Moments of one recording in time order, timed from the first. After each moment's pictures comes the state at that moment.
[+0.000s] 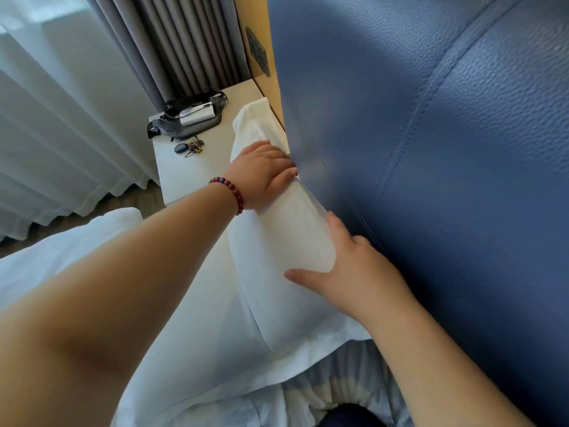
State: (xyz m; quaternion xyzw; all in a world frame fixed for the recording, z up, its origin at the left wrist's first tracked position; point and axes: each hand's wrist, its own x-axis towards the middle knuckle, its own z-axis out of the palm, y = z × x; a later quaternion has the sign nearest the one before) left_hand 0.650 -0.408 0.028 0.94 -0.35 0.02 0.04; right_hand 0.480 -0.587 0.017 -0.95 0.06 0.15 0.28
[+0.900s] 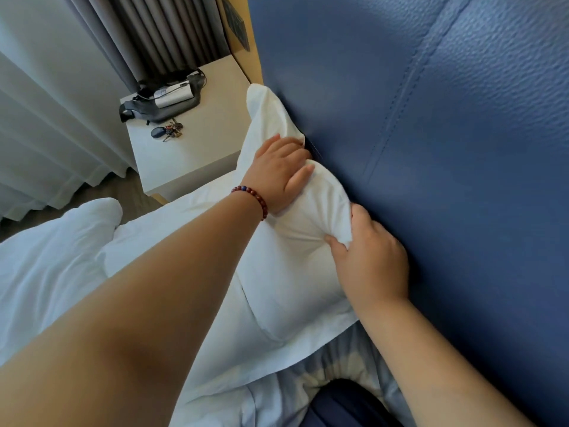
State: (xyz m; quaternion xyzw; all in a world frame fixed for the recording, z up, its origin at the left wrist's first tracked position) left_hand 0.629 -0.455 -0.012 0.93 -0.33 0.02 0.13; right_hand 0.468 -0.595 0.002 -0.96 0.14 -0.06 0.24
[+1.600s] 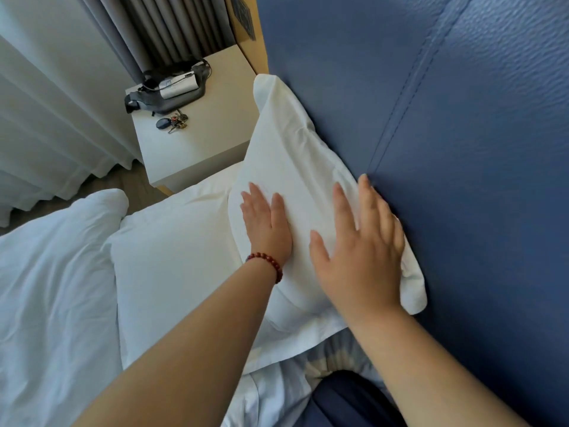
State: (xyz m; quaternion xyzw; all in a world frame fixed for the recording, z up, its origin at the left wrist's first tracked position) left_hand 0.528 -0.456 -0.068 0.84 0.15 -0.05 0.52; right_hand 0.453 -0.573 -0.006 -0.98 0.08 -0.11 0.15
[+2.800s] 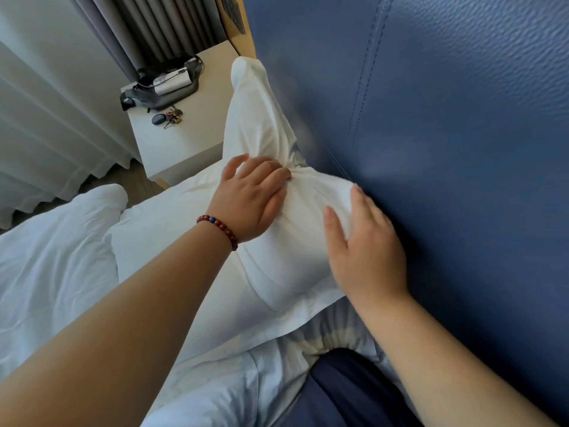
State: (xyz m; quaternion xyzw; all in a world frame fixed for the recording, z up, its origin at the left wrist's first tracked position) left_hand 0.529 -0.415 -0.002 0.93 -0.34 0.11 0.06; right_hand 0.419 -0.597 0.009 -0.94 0.13 -0.08 0.30
